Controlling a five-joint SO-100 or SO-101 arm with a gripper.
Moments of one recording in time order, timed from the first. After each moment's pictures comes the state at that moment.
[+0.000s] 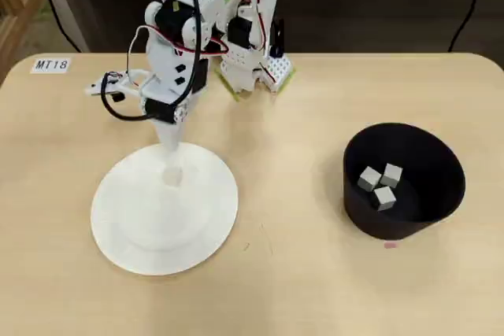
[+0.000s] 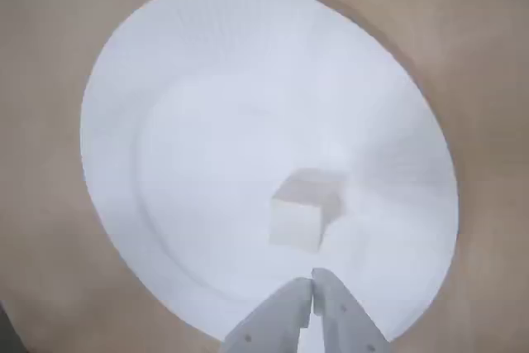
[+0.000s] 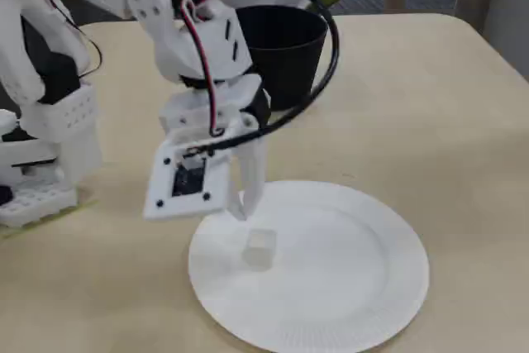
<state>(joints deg) 29.5 106.4 118.6 57.4 -18.7</state>
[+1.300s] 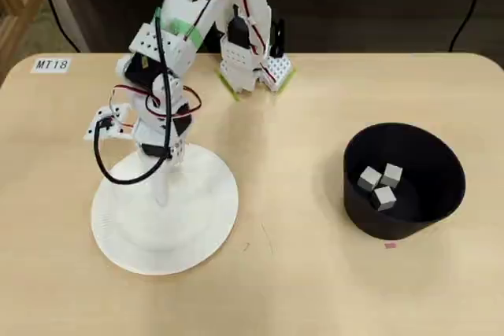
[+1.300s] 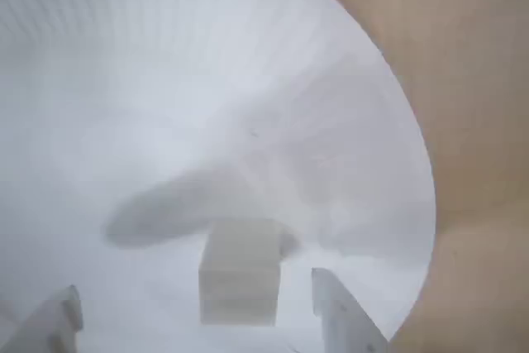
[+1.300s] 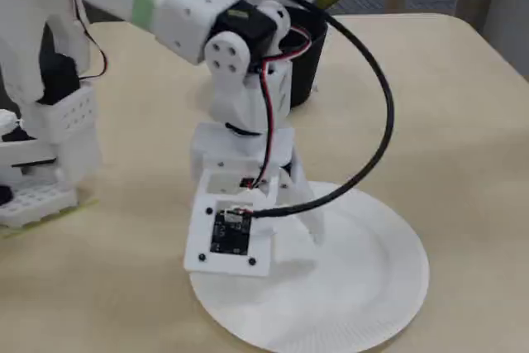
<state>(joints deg) 30.6 81.3 97.5 72.5 -24.3</state>
